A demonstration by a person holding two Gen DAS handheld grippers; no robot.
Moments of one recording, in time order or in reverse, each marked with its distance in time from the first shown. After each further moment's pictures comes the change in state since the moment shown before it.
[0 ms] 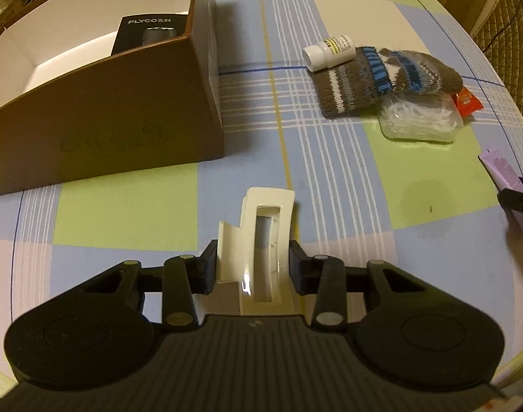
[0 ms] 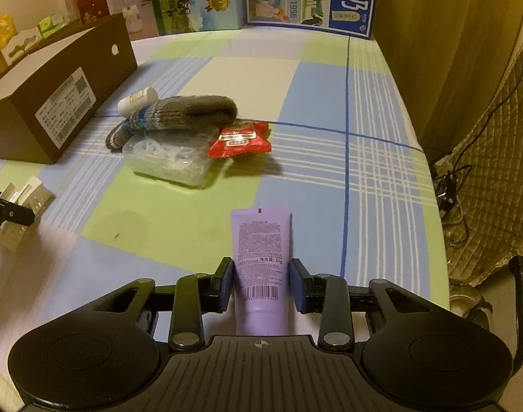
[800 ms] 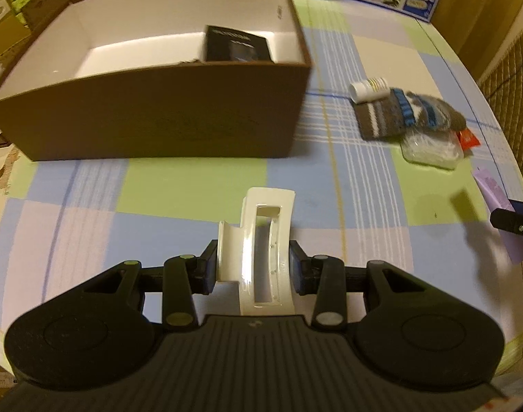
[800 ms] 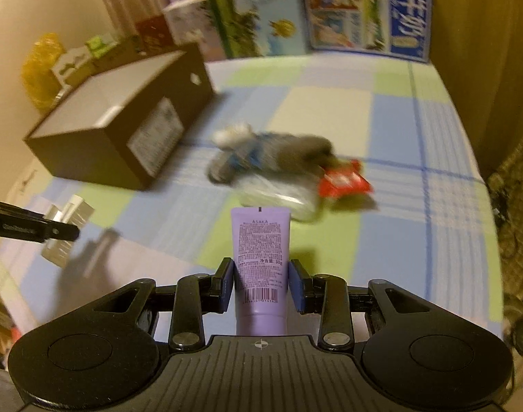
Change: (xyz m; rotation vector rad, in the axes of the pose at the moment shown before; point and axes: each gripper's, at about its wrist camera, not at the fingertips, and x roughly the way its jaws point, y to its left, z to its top) left arm -0.053 0.067 -0.030 -0.133 -0.085 -0.019; right arm -0.043 0.062 0.032 -0.016 -0.057 0.223
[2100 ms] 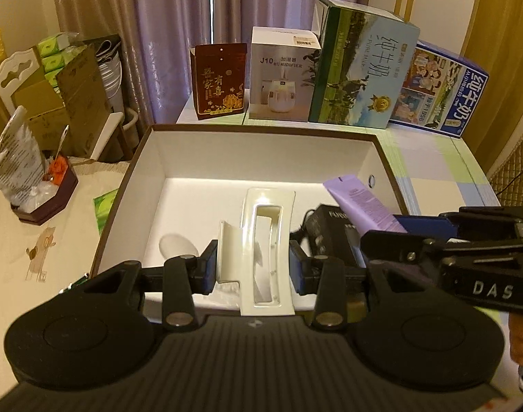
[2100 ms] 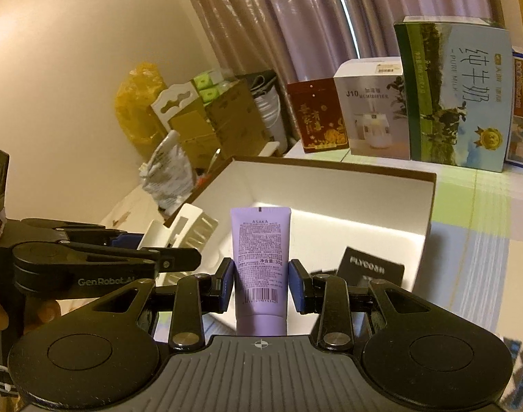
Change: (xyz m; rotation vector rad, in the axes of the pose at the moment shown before) left arm -0.056 0.141 0.133 -0.017 -0.253 0.003; right arm 0.113 0.196 0.189 -0.083 -0.115 0.295
